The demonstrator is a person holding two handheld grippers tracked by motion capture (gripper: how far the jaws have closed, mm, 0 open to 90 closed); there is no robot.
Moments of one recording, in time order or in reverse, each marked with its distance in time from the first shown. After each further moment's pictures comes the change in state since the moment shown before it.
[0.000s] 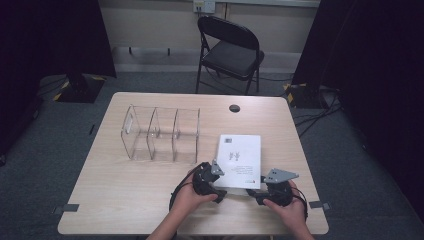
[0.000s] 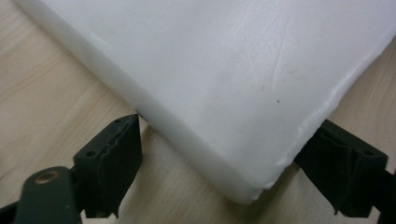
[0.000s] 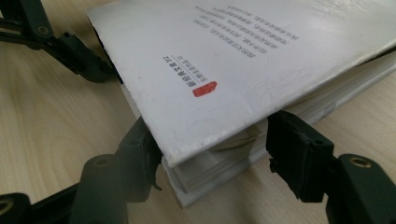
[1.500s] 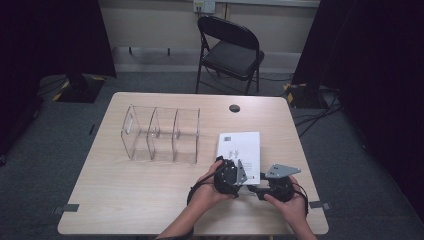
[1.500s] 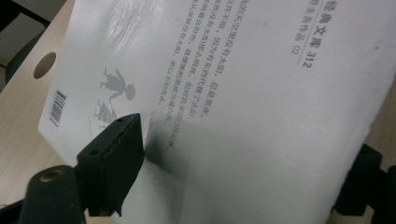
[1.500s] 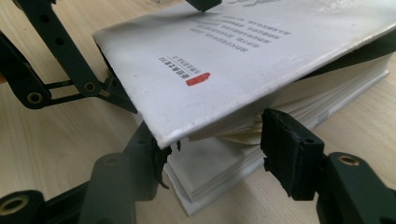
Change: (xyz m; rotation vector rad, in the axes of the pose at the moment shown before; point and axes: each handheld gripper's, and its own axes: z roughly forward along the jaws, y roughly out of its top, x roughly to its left) left arm -0.037 0.050 0.013 -0.089 0.209 0.360; right arm -0.008 0.011 -0.003 -0.017 0.020 0.028
